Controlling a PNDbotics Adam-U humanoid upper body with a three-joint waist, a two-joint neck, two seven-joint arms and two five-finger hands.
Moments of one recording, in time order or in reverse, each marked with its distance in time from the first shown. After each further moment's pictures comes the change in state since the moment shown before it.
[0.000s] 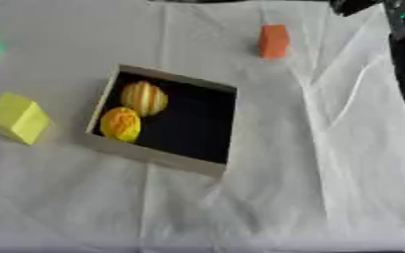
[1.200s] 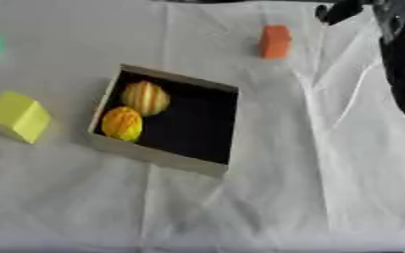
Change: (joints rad) left arm 0.002 0.000 -0.005 0.000 0.000 0.009 -0.008; right arm 0.007 0.023 0.046 0.002 0.071 -0.057 0.077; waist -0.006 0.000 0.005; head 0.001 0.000
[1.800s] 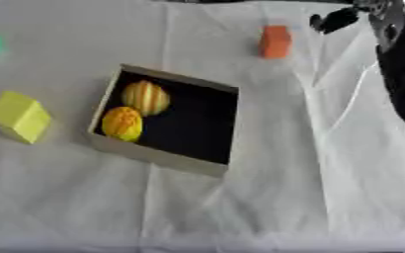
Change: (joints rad) left arm 0.001 0.000 -0.002 0.000 0.000 0.002 -0.002; right arm 0.022 0.001 0.034 -0.004 -0.051 -0.053 0.018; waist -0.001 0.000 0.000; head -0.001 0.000
